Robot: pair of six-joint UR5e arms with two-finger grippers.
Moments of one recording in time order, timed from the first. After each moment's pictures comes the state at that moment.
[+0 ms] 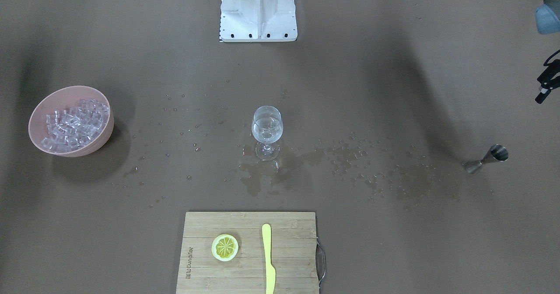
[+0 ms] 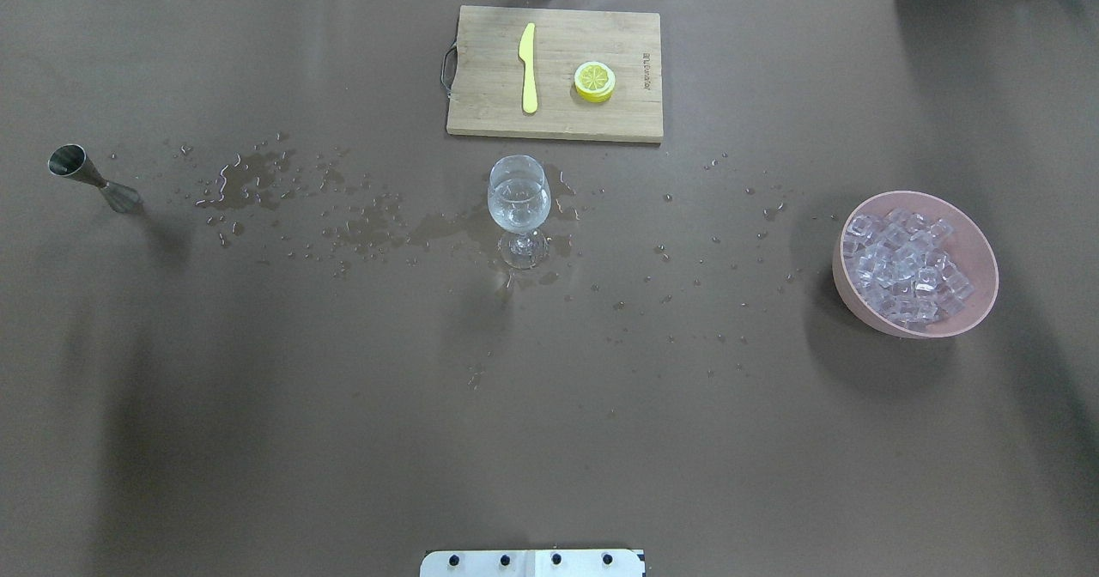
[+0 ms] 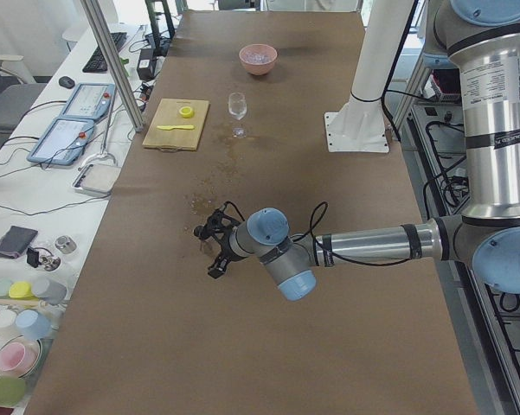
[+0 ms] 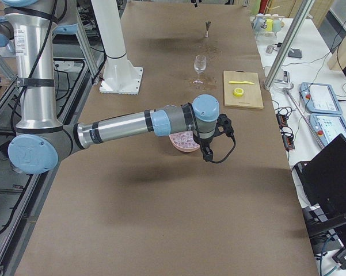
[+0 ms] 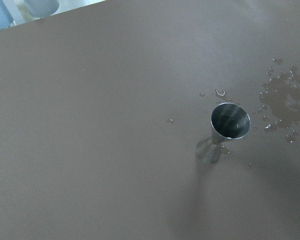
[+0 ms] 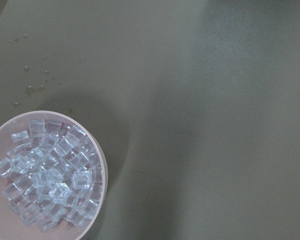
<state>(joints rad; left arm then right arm) -1.36 -1.39 -1.54 -2.73 -2.24 -0.40 1.50 -1.57 1.83 -1.59 2.49 -0.13</state>
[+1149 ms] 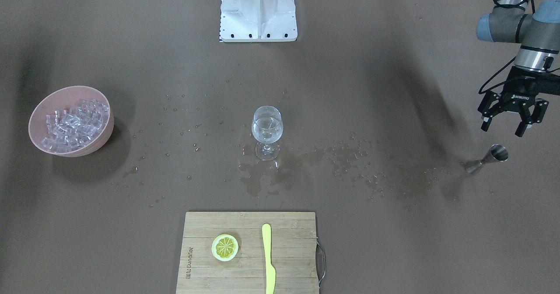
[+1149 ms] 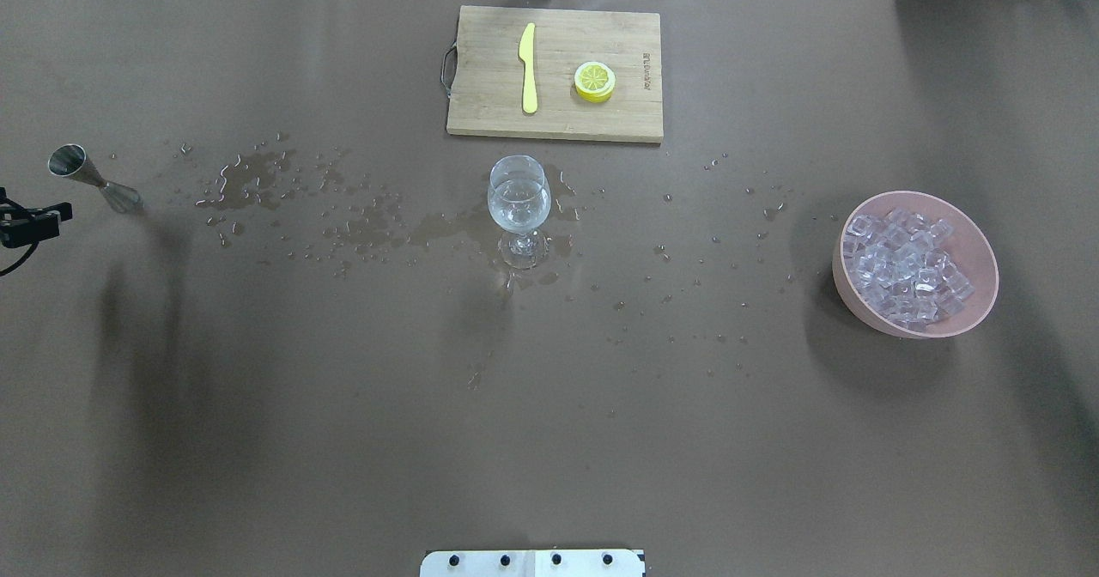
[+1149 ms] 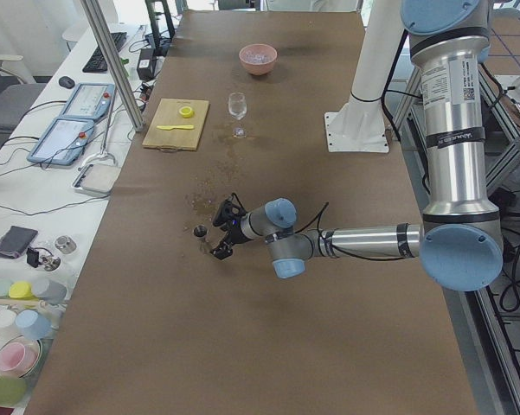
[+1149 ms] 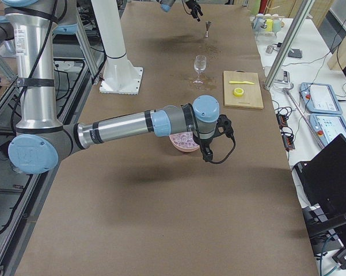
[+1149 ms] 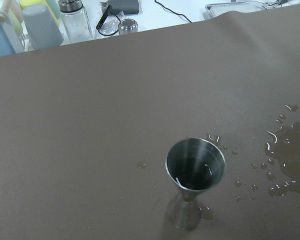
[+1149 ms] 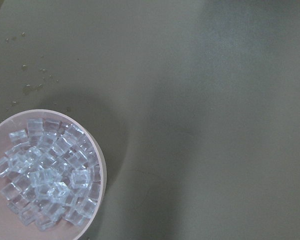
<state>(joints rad) -0.92 -1.43 -1.49 -2.92 -1.64 -0.79 1.50 -1.57 1.82 -1.59 2.49 -0.13</state>
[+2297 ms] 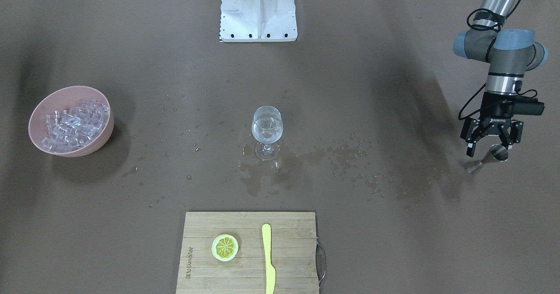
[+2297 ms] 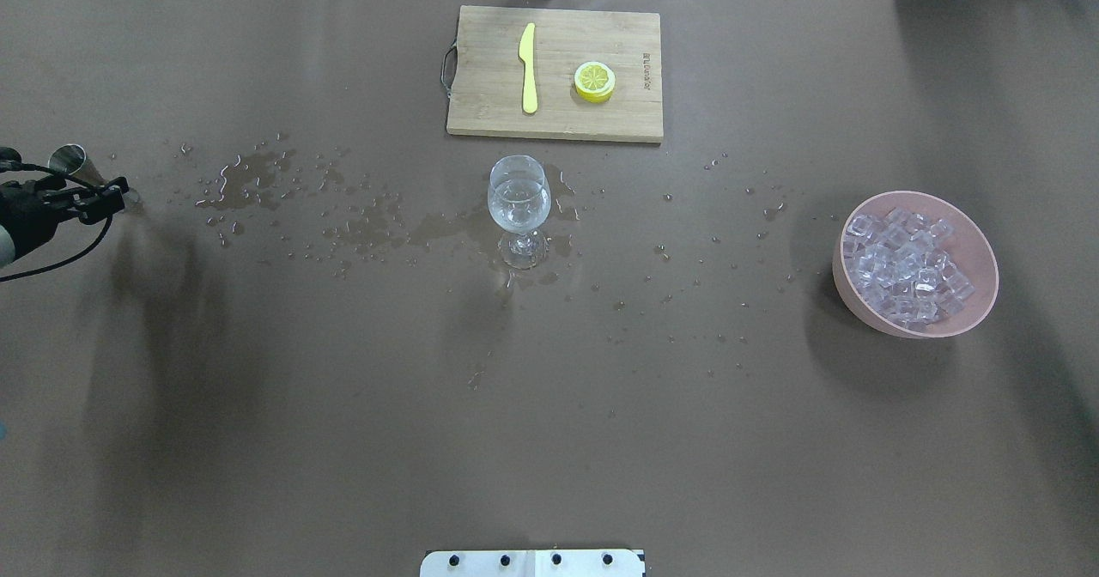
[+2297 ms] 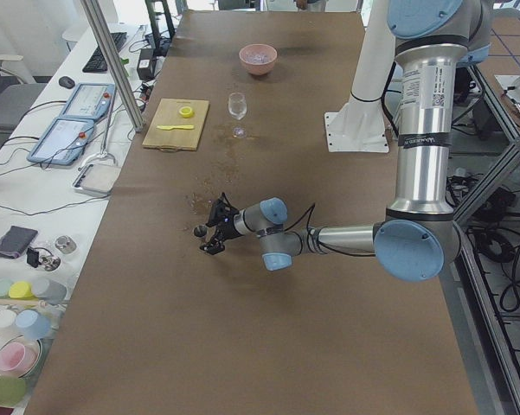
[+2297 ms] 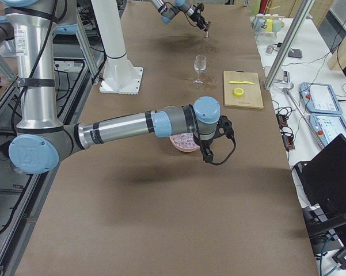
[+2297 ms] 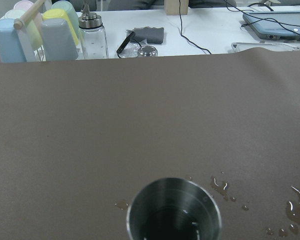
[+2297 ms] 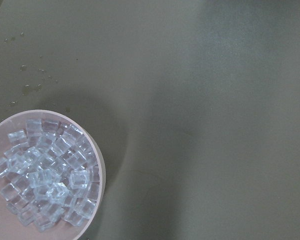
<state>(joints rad) -0.80 -1.55 -1.35 -2.96 -1.38 -0.96 1.50 -1.57 1.81 -1.59 2.49 -0.13</state>
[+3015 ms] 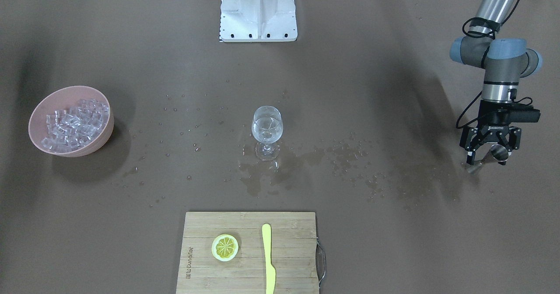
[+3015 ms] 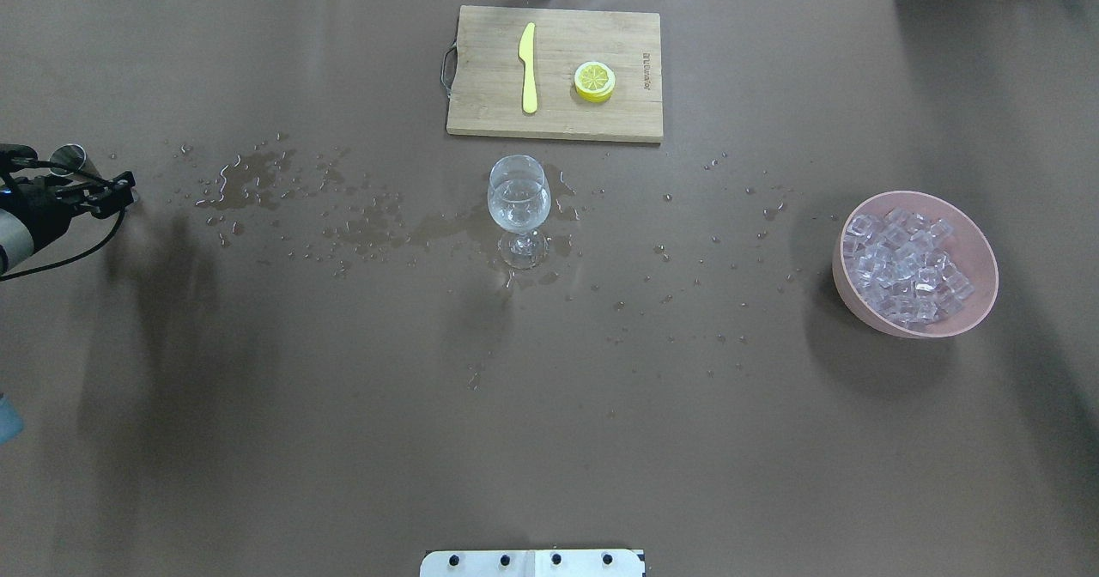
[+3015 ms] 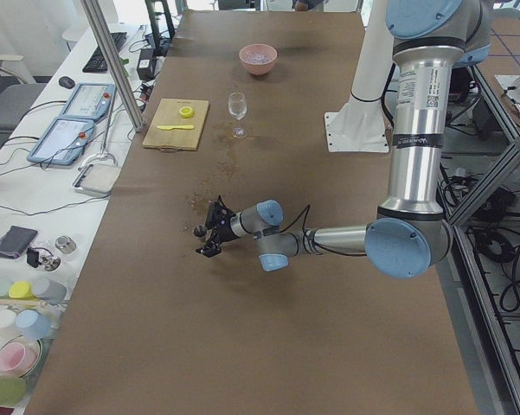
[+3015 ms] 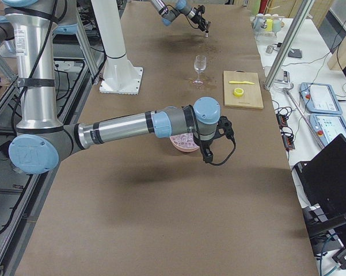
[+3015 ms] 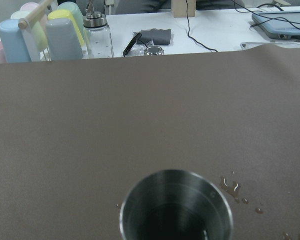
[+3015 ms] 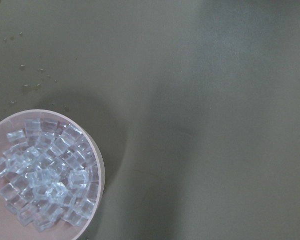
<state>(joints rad) -0.80 -1.60 -1.28 -2.96 -1.34 -0.96 1.50 -1.57 1.81 -1.59 2.49 -0.13</state>
